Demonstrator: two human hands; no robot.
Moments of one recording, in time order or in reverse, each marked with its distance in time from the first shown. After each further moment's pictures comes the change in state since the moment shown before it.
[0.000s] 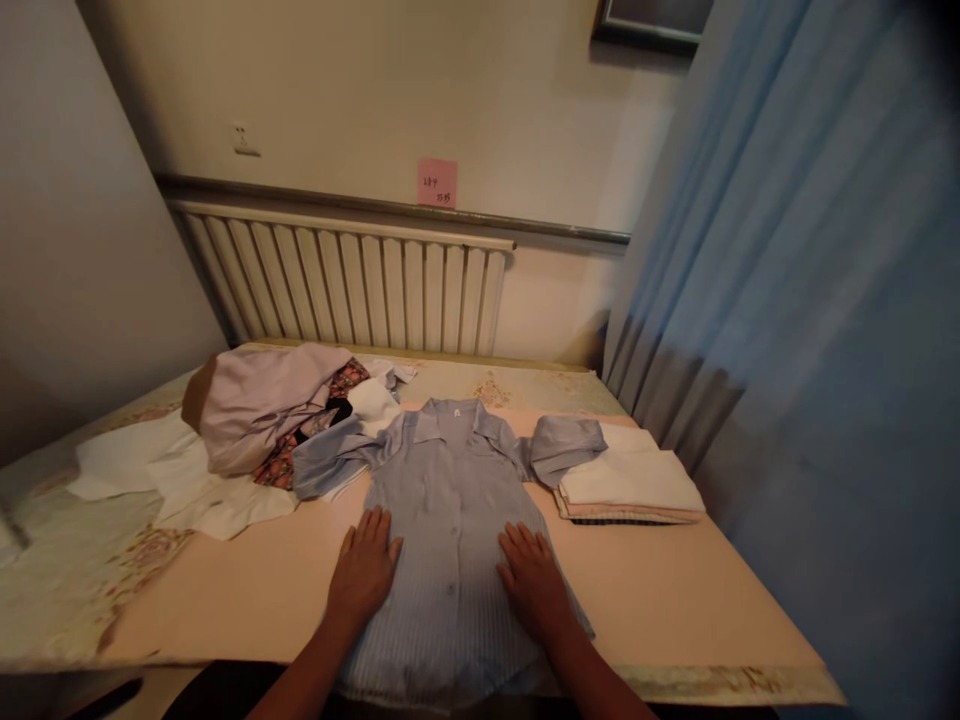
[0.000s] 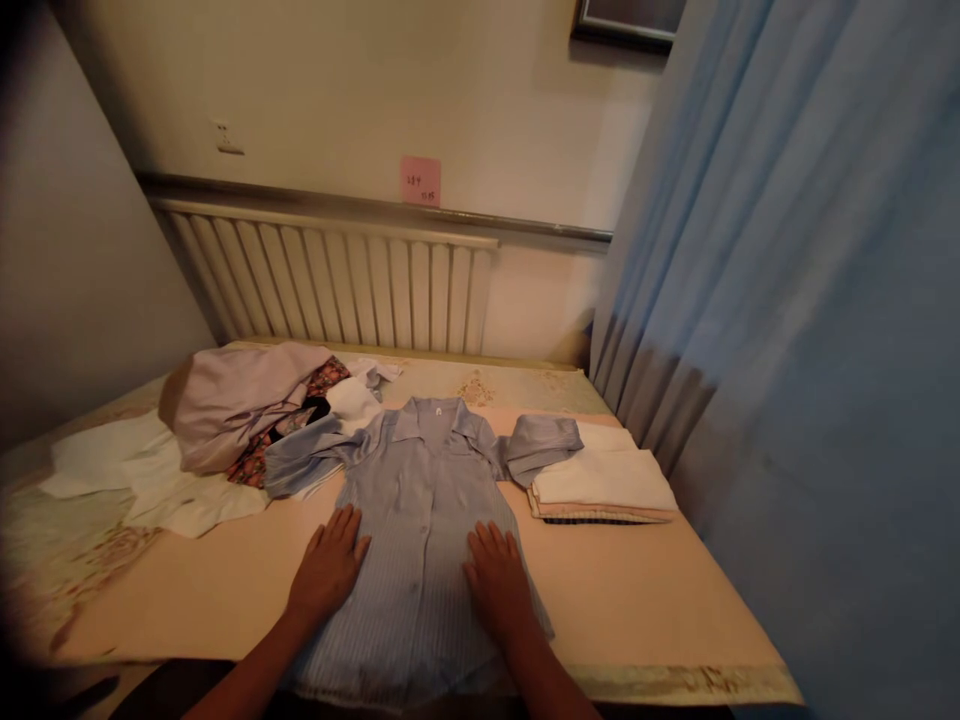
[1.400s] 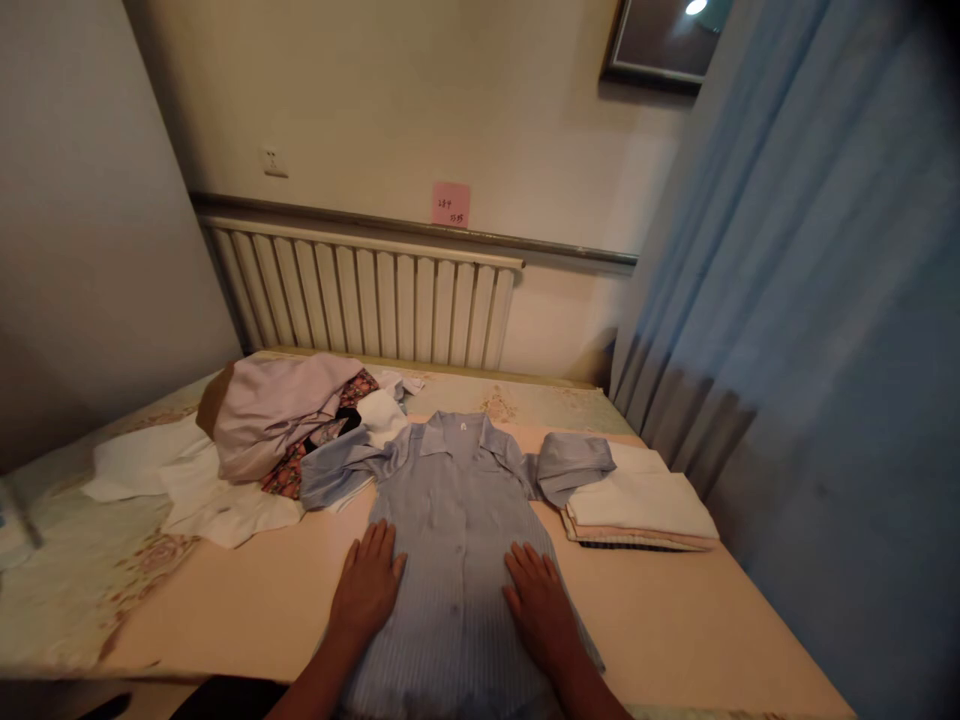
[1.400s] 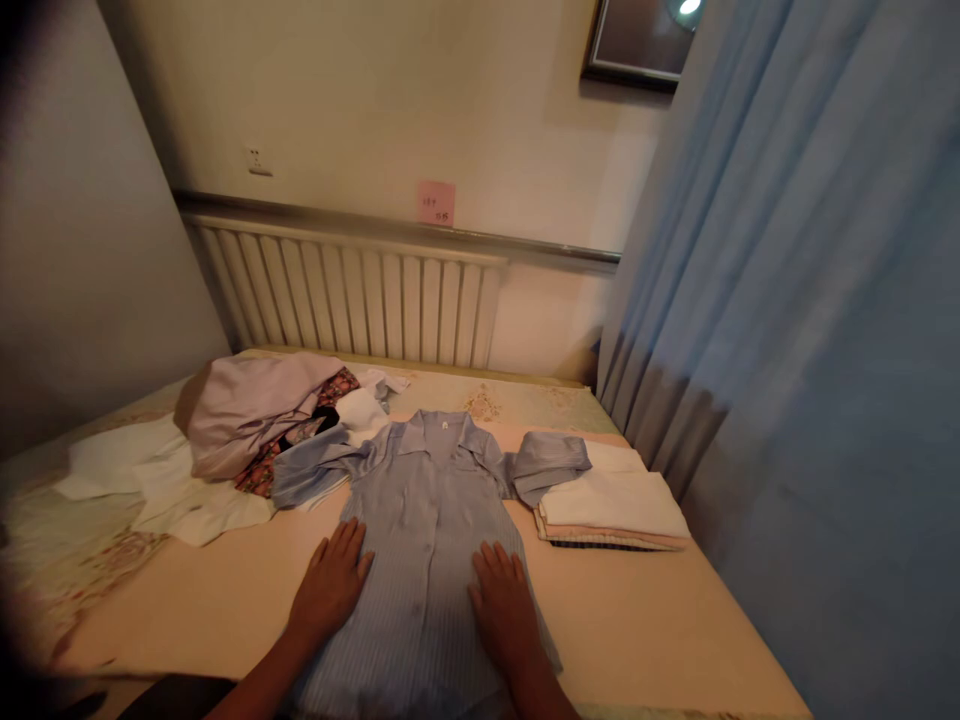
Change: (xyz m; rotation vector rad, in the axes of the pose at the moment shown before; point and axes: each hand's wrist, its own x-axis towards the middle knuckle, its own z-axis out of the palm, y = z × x) left_hand -0.002 0.003 -0.007 0.010 -0.016 -0.015; right_hand 0.002 0.001 0.003 0.049 -0.025 0.006
